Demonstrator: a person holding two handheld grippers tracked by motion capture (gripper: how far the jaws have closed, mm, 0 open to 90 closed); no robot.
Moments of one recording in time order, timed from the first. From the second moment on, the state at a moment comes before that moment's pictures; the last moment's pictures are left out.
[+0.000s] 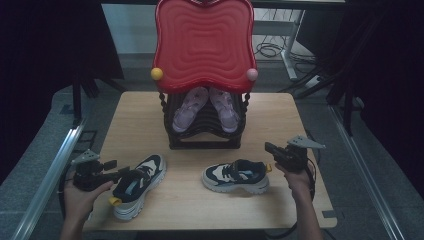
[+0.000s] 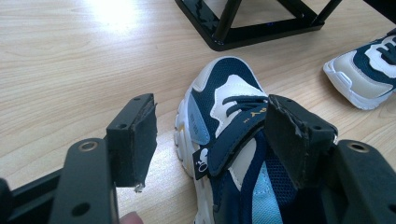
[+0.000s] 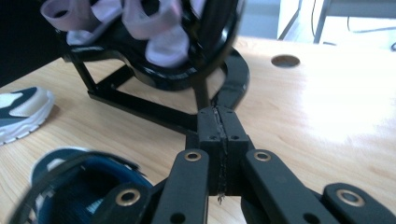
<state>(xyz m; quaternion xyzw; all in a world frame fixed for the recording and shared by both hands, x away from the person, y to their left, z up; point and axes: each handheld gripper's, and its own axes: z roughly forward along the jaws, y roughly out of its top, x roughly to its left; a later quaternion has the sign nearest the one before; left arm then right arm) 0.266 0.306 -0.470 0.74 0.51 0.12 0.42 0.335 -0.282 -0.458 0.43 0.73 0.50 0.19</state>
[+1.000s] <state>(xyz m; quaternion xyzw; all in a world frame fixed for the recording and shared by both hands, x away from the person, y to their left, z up) 0.268 0.301 -0.473 0.74 0.51 0.11 0.42 0.322 -0.287 -0.493 0.39 0.77 0.48 0.13</state>
